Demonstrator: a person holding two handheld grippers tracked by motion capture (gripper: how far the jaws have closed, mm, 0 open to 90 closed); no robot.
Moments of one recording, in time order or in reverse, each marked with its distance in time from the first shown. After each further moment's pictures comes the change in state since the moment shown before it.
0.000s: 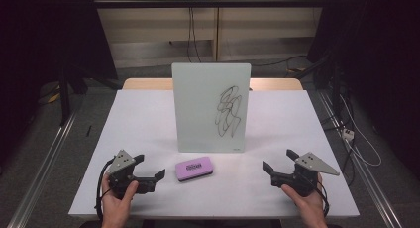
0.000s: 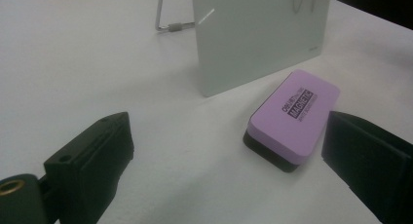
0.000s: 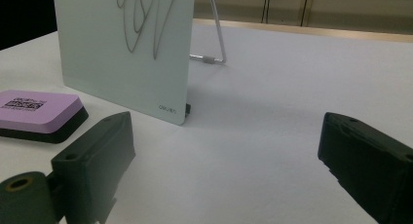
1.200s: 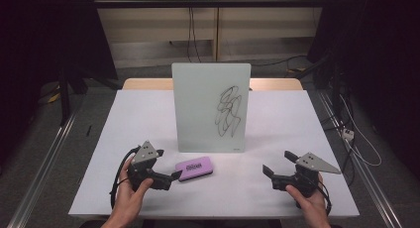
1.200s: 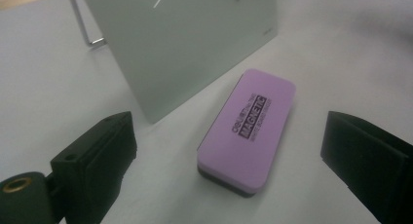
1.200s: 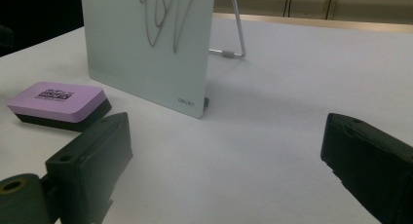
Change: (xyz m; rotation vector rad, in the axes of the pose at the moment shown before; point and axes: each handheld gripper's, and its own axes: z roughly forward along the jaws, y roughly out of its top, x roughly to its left) left arm -0.027 0.037 0.030 0.128 -0.130 0.184; right arm -0.002 0.000 -0.003 0.016 0.092 0.016
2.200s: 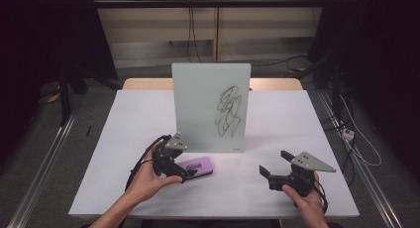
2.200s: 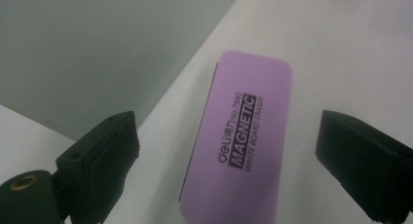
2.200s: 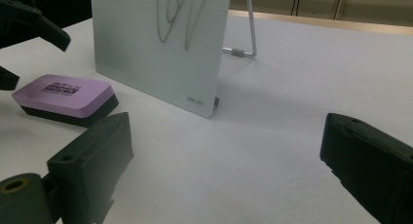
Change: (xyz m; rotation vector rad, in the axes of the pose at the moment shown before) left arm 0.000 0.035 0.058 0.271 -0.141 0.154; right arm 0.006 0.002 0.006 0.022 0.011 -0.036
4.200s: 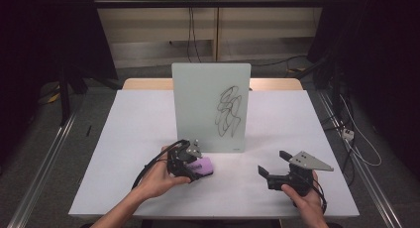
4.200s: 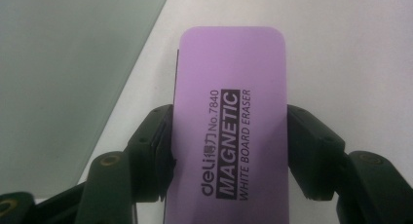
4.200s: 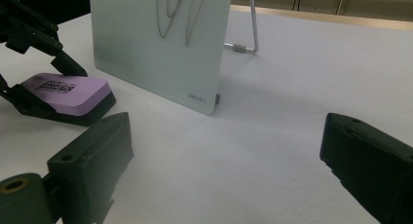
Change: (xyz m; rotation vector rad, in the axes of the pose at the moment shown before) left arm -0.012 0.013 0.033 0.188 -0.058 0.173; right arm 0.001 0.000 0.003 0.020 0.001 -0.001
